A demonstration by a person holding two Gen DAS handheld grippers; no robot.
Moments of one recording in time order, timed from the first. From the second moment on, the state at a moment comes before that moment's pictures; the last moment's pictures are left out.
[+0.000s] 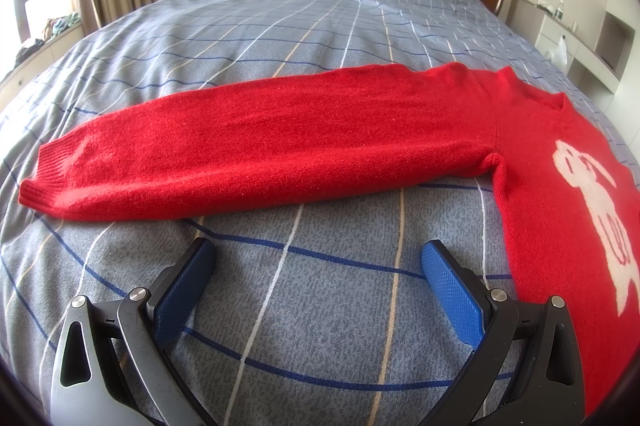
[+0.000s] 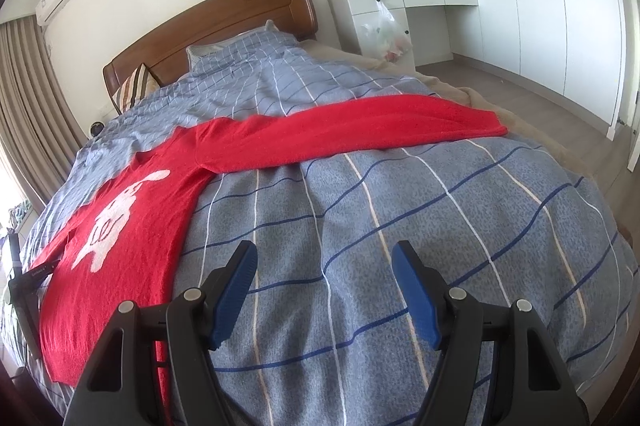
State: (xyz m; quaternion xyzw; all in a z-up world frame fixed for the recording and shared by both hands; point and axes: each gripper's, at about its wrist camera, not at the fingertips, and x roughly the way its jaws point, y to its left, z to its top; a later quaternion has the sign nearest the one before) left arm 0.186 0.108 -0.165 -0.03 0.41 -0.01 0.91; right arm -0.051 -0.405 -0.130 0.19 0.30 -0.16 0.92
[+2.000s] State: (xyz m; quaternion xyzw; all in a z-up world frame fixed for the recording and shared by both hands) left arm 0.109 0.159 -0.169 -0.08 0.37 0.04 0.93; right arm 0.237 -0.150 -0.095 0.26 0.40 0.26 0.84
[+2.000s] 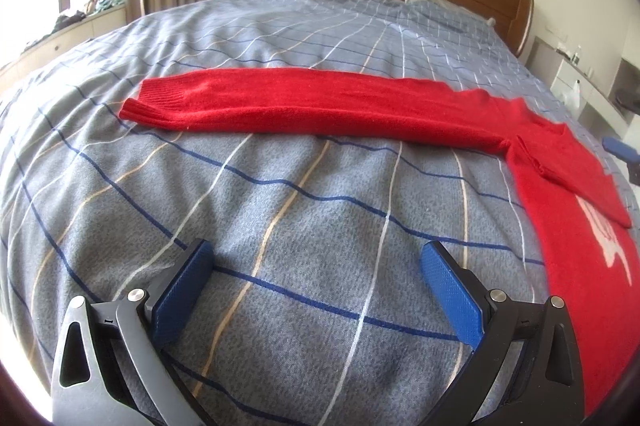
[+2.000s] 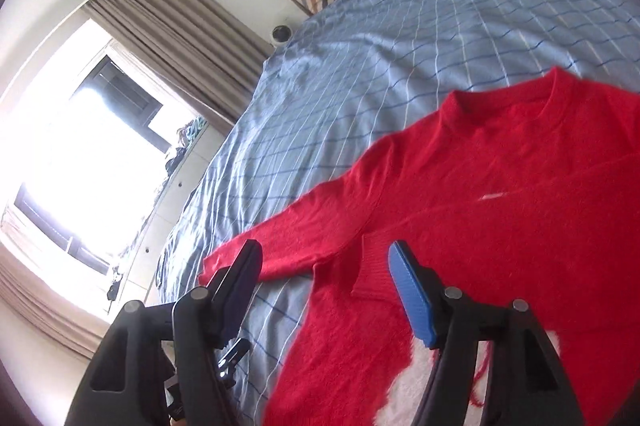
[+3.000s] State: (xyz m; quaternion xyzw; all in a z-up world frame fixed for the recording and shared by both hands) left arm 0.117 0.208 -0.136 -0.19 0.38 0.00 0.90; right arm 0.049 -0.405 -0.173 0.07 0.35 -0.08 0.93
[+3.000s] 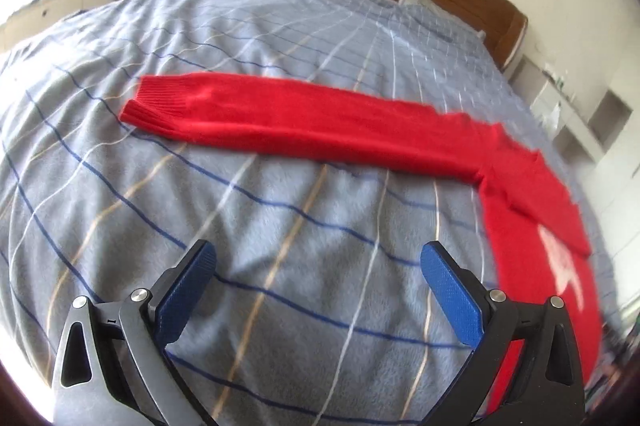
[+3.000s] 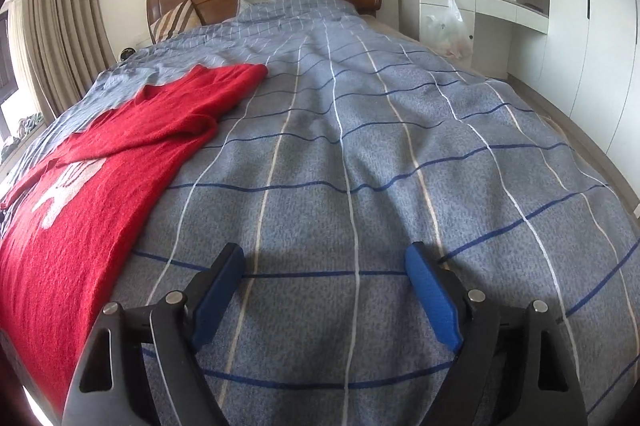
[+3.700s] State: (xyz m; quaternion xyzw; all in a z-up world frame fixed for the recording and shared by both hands) left arm 0.220 0.201 -0.033 -0.20 0.30 -0.03 0.93; right arm 0.050 -0.399 -0.175 0.06 0.35 -0.08 0.93
